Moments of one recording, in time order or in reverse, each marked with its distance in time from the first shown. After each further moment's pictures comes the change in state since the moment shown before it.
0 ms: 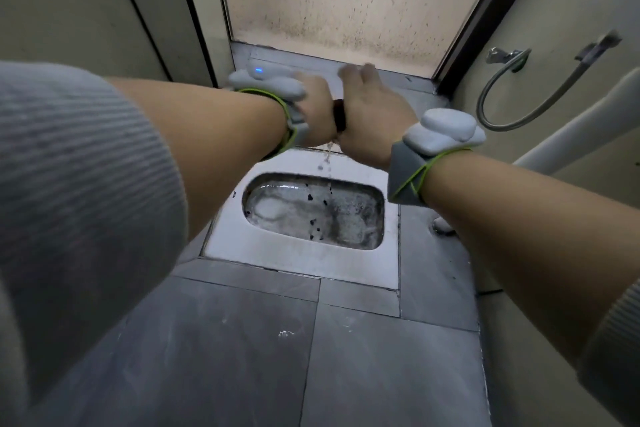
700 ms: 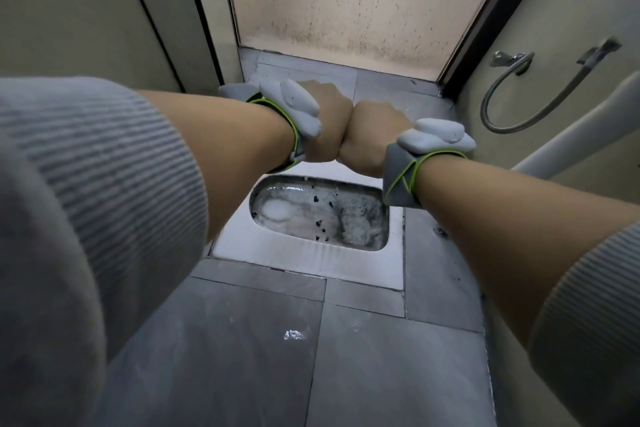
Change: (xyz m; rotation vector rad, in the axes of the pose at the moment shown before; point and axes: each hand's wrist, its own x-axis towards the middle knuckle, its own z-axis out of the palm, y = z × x) left_hand -0.010 0.002 -0.005 0.280 0.002 0.204; right_hand -0.007 -0.007 0.003 0.087 -0.118 0.139
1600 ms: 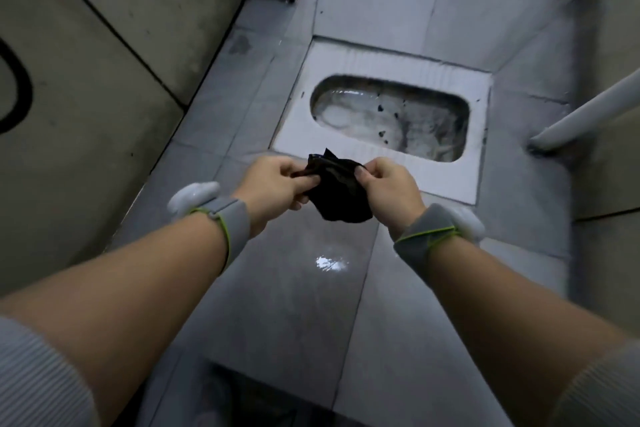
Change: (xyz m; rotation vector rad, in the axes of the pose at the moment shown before) left_hand -0.220 0.009 0.227 -1.435 -0.050 -0.761; right_hand -0.136 -0.024 0.248 0.857 -0.140 0.321
